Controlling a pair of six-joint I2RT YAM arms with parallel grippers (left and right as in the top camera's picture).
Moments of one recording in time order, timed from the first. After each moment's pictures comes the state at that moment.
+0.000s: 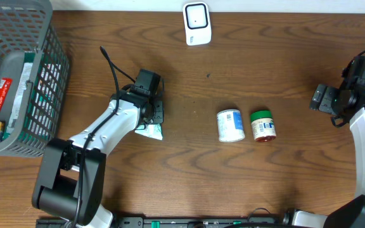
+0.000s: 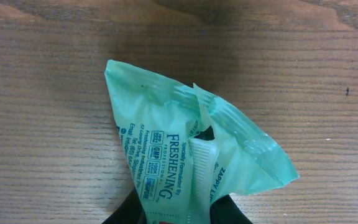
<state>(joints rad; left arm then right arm) -0.34 1.73 1.03 -0.58 0.00 -0.36 -0.29 1.47 1.20 -0.86 0.17 0.10</state>
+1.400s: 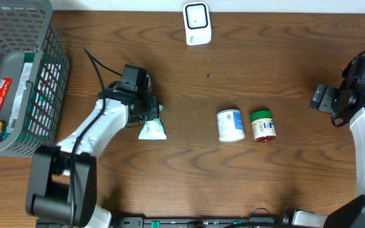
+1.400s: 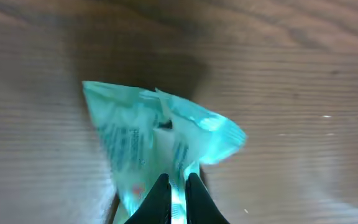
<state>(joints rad) -0.26 1.71 1.04 -0.57 0.18 -0.35 -0.29 1.47 1.20 -0.86 0.17 0.10</state>
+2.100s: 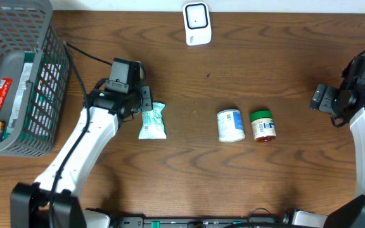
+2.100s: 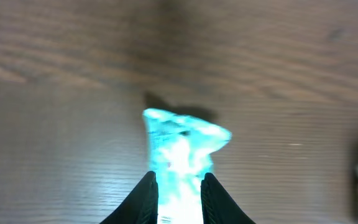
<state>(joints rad) -0.26 1.52 1.08 -0.63 0.03 -0.34 -0.29 1.47 1.20 -0.86 0.17 0.10</state>
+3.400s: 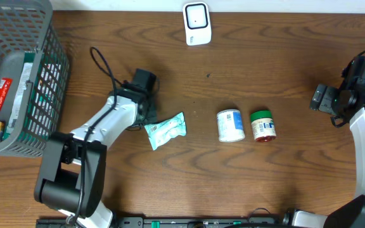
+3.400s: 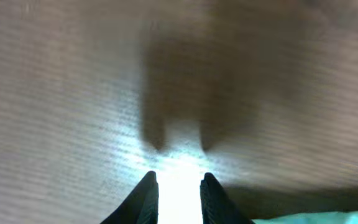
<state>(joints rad) -0.31 1.78 1.06 -0.66 -0.11 -0.51 -0.29 1.47 1.20 -0.86 0.17 0.10</state>
